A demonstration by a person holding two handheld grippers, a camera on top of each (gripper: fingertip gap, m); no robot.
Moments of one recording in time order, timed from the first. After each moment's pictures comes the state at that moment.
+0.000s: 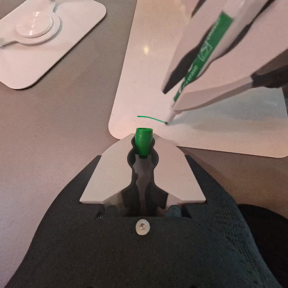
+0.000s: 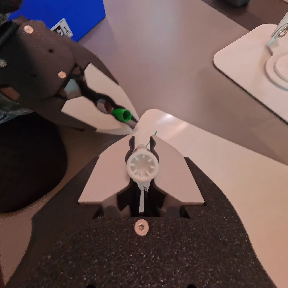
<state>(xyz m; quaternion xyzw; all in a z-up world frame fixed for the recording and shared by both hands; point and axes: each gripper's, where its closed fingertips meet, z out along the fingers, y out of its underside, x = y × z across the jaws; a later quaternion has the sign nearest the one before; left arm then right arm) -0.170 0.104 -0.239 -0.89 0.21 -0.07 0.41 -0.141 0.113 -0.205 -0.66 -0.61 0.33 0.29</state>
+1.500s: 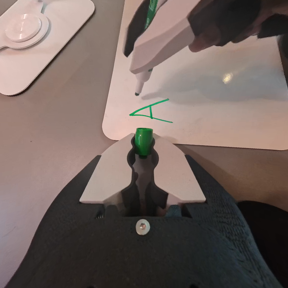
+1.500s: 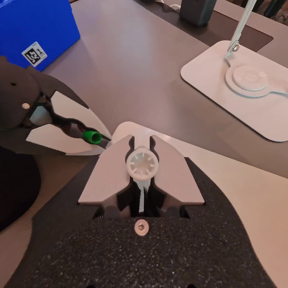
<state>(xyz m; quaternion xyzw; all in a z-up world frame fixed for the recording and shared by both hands) -0.164 0.102 -0.246 -0.88 0.24 -0.06 0.40 -0.152 0.157 -0.197 -0.68 -0.57 0.32 0.34</state>
